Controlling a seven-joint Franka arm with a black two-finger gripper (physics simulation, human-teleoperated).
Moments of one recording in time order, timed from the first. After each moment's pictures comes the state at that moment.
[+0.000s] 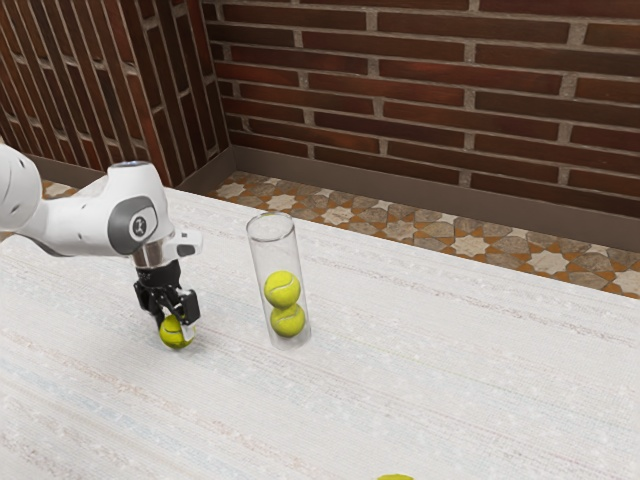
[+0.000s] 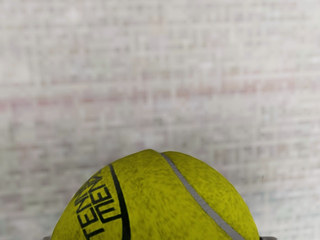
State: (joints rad) arm 0.44 0.34 -0.22 -2.05 -0.02 2.20 0.30
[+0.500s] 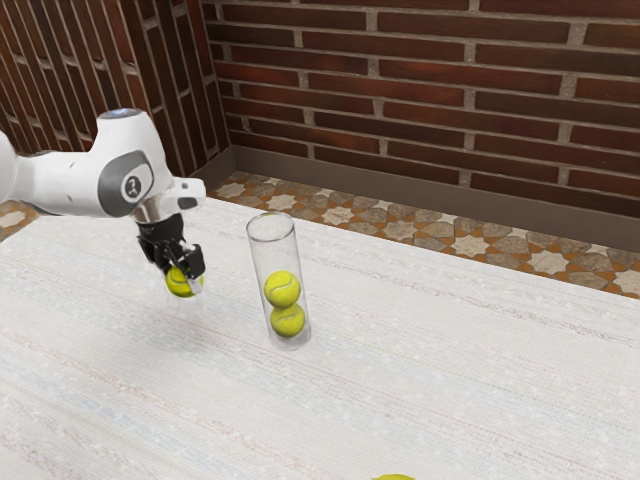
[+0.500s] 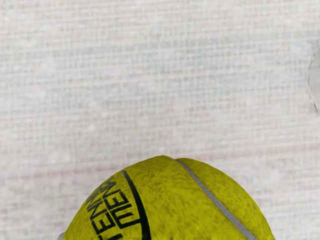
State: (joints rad) arm 0.44 0.18 -0.27 -2.05 -0.01 2.21 0.27
